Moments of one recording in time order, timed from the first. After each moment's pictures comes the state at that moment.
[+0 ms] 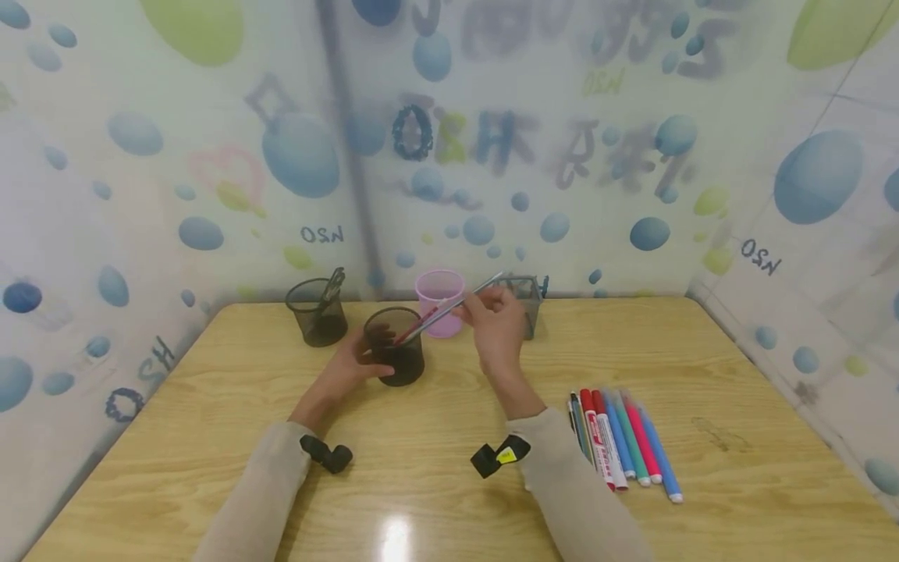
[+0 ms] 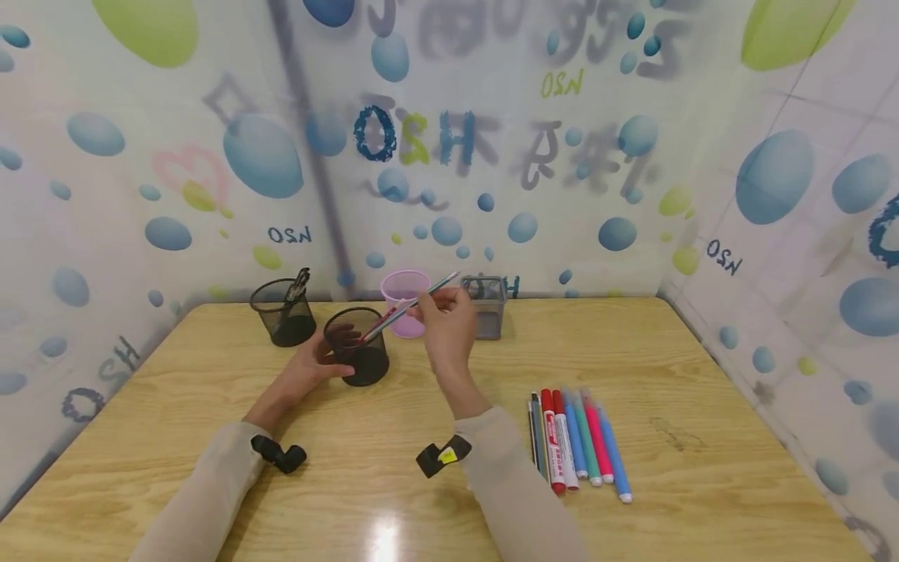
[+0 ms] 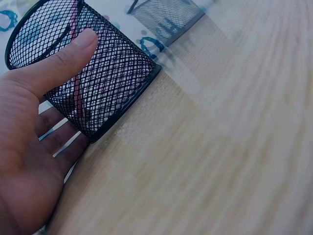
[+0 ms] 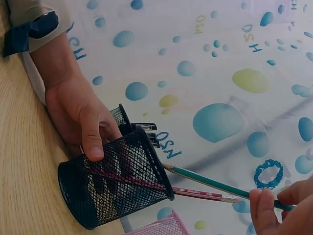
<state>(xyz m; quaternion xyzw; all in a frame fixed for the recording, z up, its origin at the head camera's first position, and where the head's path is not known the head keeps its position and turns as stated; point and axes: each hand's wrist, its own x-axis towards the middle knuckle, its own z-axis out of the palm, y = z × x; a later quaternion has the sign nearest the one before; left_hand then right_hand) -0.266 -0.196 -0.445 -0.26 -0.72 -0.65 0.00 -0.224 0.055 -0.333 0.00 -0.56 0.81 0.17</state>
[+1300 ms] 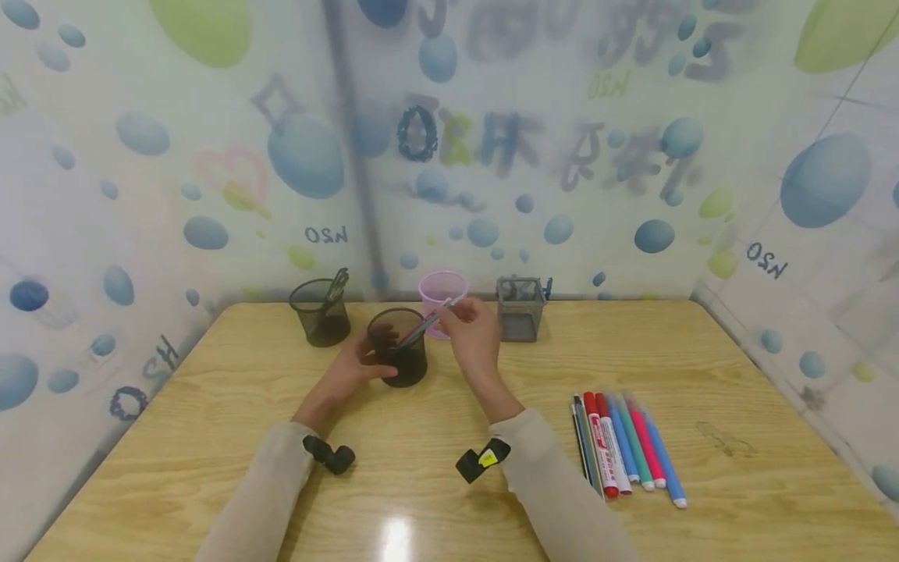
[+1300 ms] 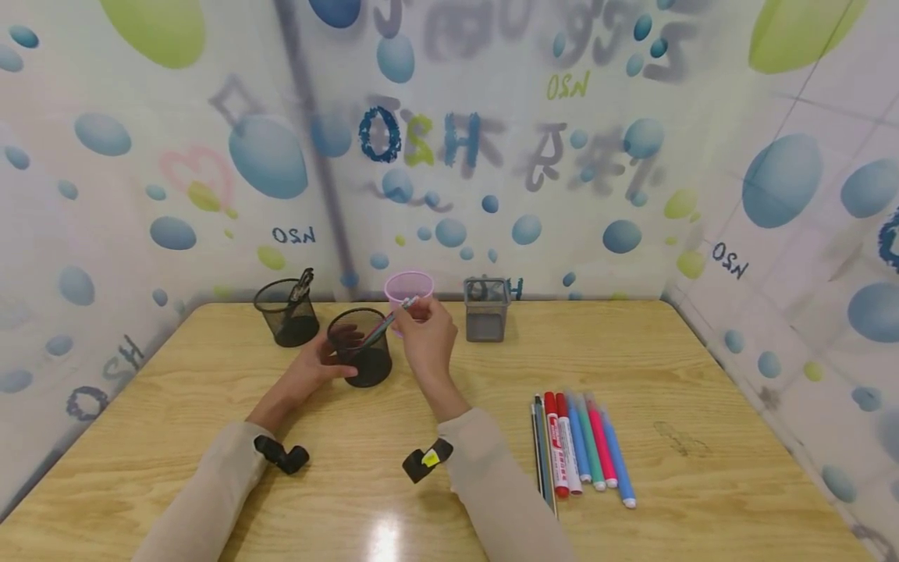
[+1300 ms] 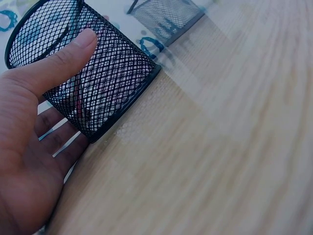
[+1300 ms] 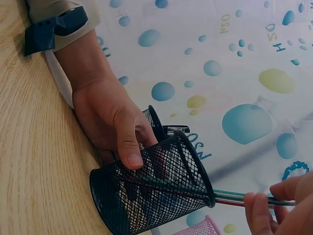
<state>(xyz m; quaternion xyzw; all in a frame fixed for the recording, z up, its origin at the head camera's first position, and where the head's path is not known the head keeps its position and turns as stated) -0.265 -0.197 -0.443 -0.25 -0.72 -0.65 -0.01 -0.230 0.029 -0.354 0.01 -0.67 0.73 0.16</state>
